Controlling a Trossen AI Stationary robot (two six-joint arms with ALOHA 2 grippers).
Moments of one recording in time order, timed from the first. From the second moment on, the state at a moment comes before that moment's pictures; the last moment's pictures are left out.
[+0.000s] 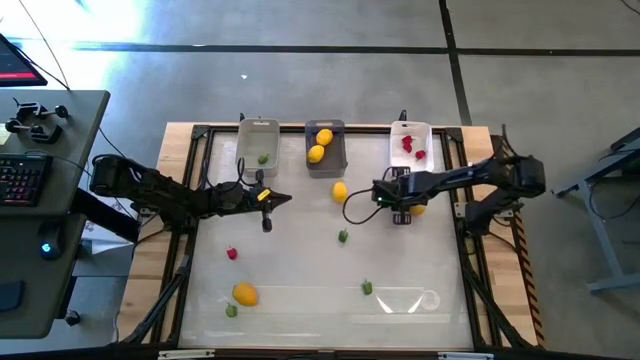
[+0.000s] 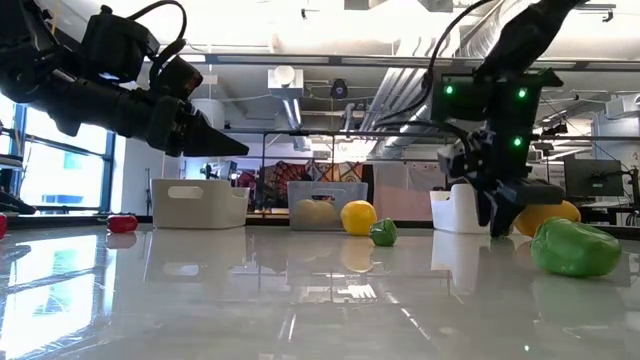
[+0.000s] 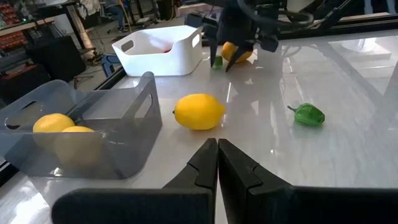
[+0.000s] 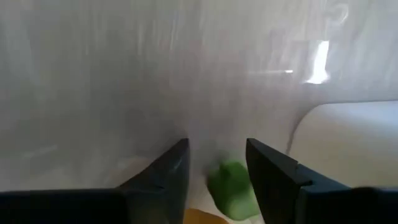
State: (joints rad) left arm 0.08 1.38 0.18 0.97 -0.16 0.13; right arm -0.17 1.54 0.73 -0.65 0.39 -0.23
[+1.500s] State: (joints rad) left arm 0.08 1.38 0.18 0.95 -0.16 0.12; right arm -0.05 1.54 0.77 -0.81 0.46 -0.20
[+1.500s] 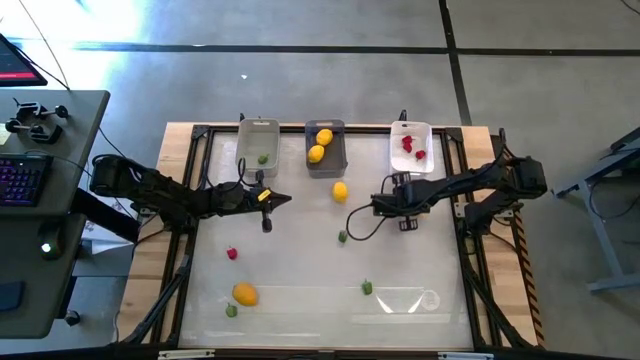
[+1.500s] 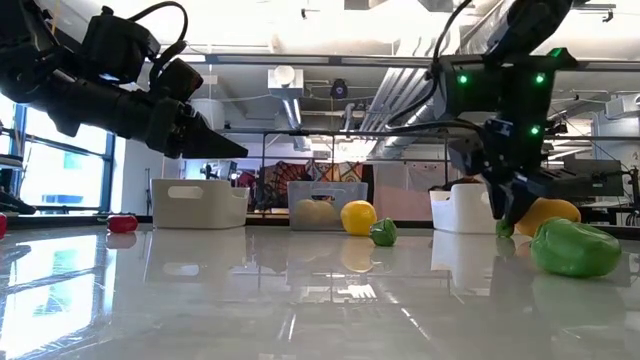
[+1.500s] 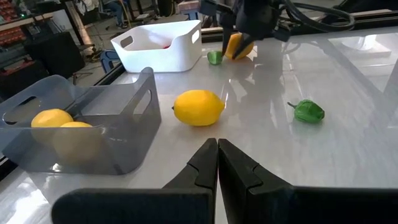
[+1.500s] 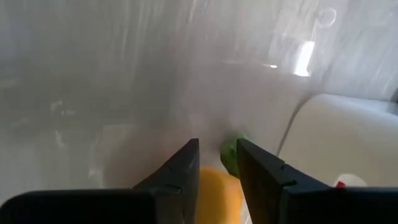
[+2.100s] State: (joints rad) left arm 0.08 1.38 0.18 0.95 -0.16 0.12; right arm -0.11 1.54 0.76 -0.78 0.46 -0.21
